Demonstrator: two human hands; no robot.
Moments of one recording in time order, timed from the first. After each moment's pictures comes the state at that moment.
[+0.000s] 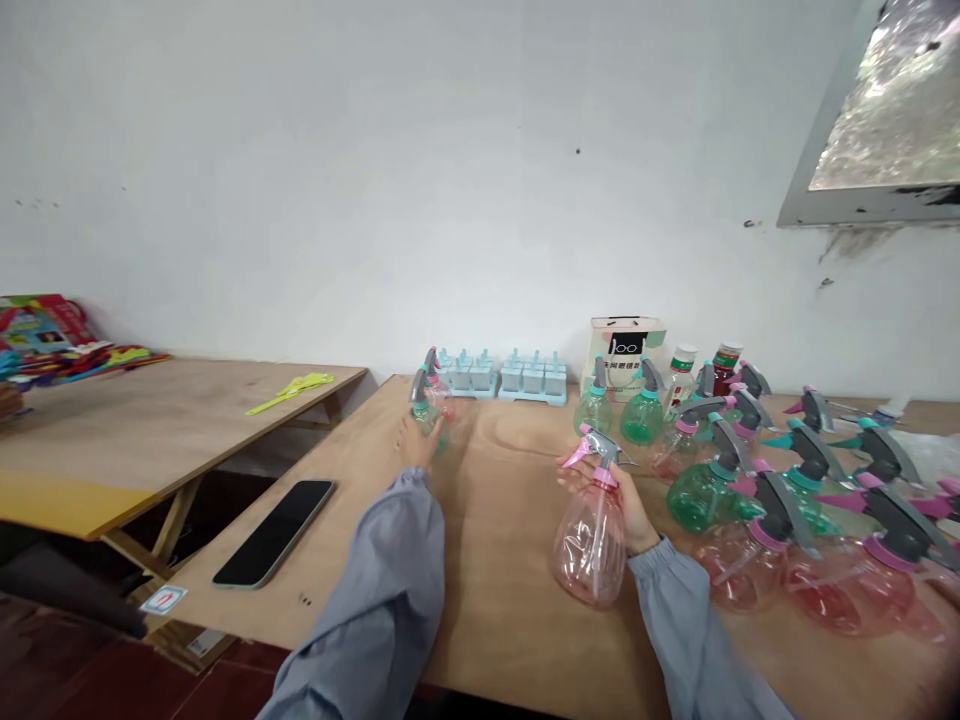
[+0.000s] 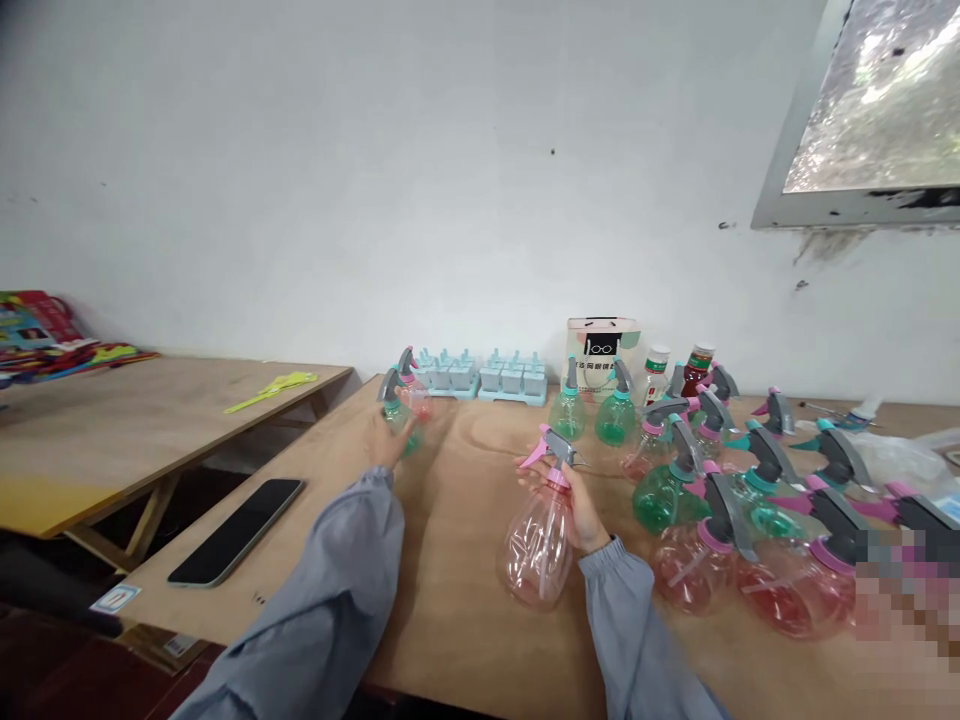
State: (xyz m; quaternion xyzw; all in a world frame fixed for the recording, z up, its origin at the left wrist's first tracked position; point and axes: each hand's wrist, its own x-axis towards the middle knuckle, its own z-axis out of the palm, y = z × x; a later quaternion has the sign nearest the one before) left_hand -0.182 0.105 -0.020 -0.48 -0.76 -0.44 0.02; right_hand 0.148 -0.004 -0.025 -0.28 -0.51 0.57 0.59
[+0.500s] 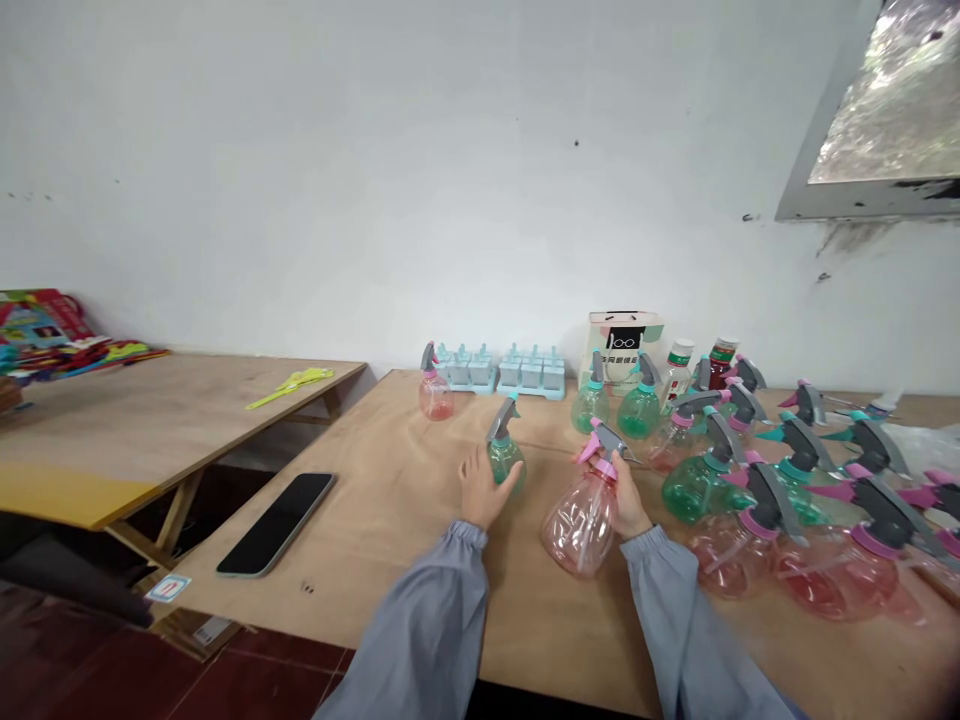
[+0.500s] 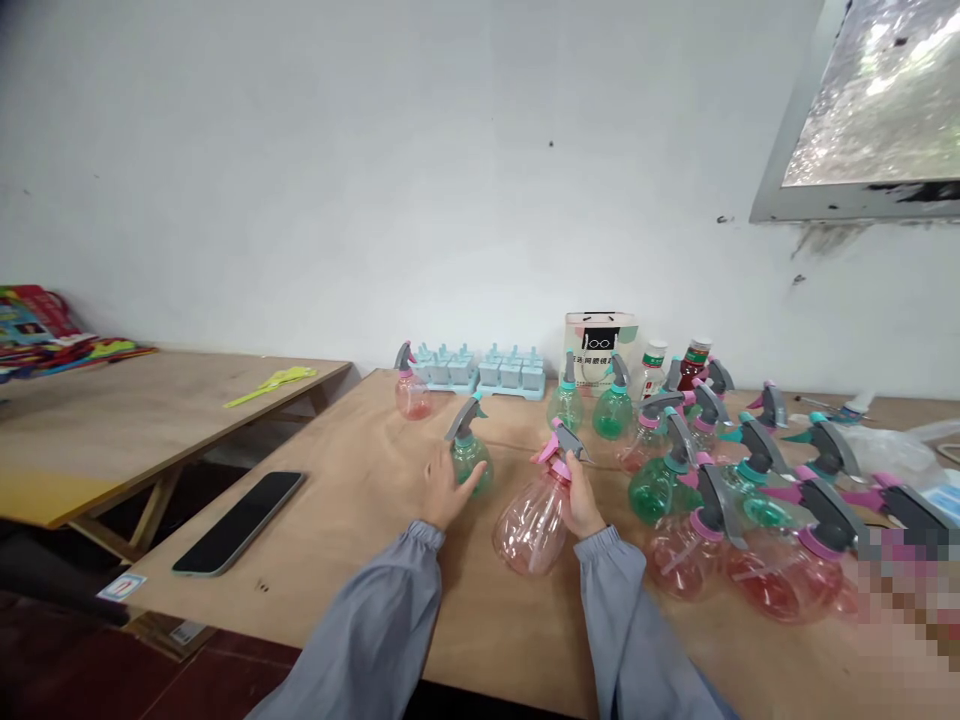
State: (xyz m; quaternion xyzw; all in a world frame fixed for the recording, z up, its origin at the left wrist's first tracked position) left_hand -0.066 0.029 -0.075 -0.64 -0.64 -0.43 0.01; right_hand 0.154 0.008 -0.037 -0.31 -0.45 0.55 0.63
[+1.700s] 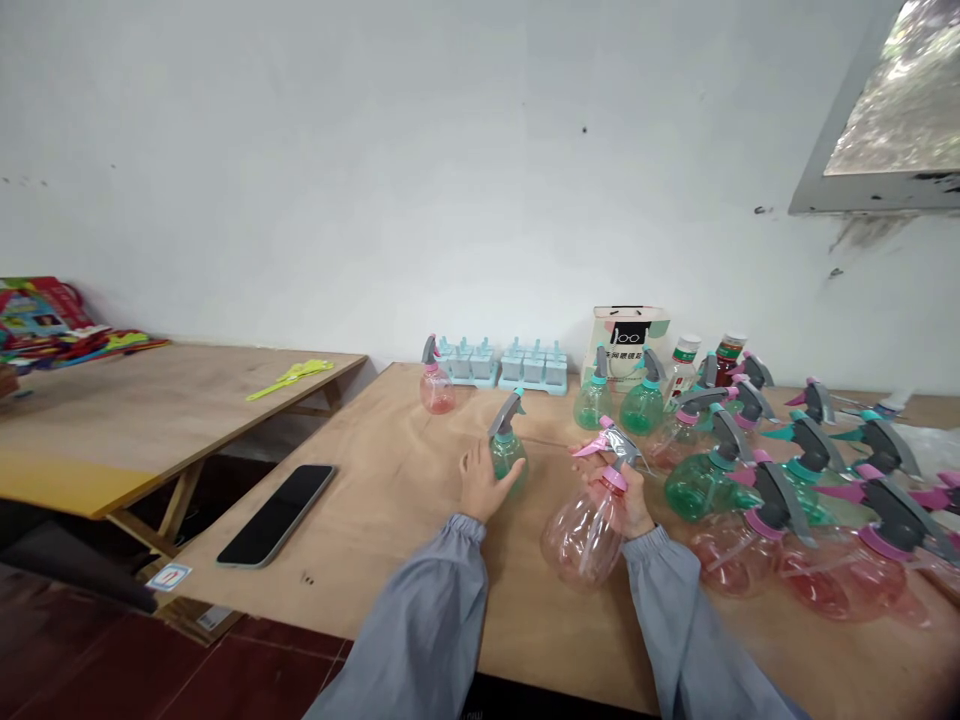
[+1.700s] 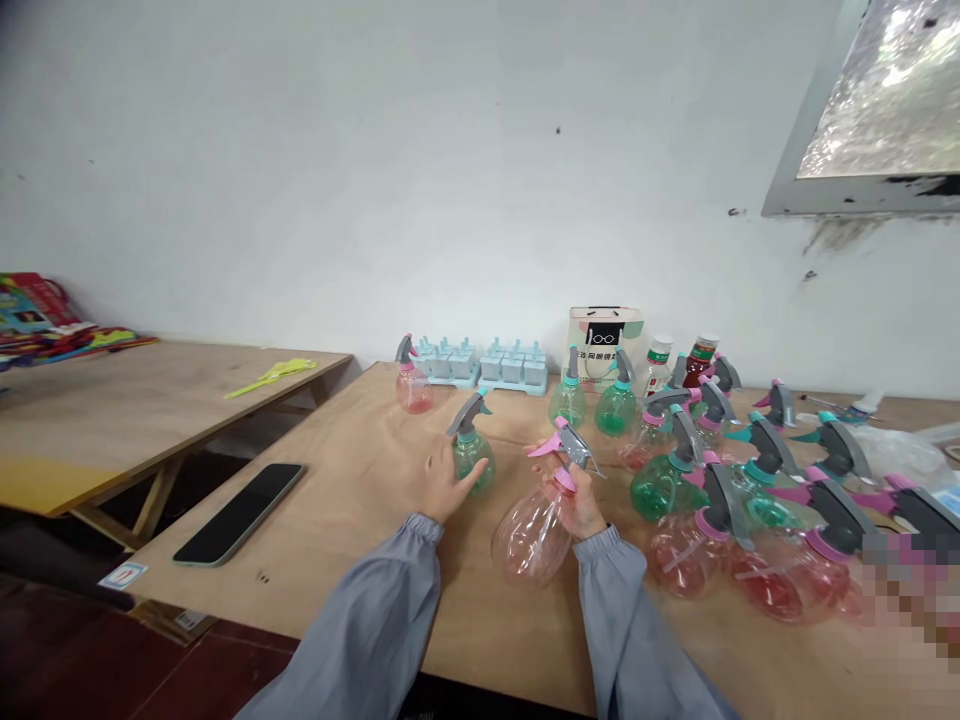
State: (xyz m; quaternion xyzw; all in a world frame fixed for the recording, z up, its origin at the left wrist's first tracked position) left_hand -0.071 0.027 -0.068 -0.66 -0.63 -0.42 -0.03; right_hand 0.150 -0.005 -0.030 -0.29 -0.47 0.57 0.61
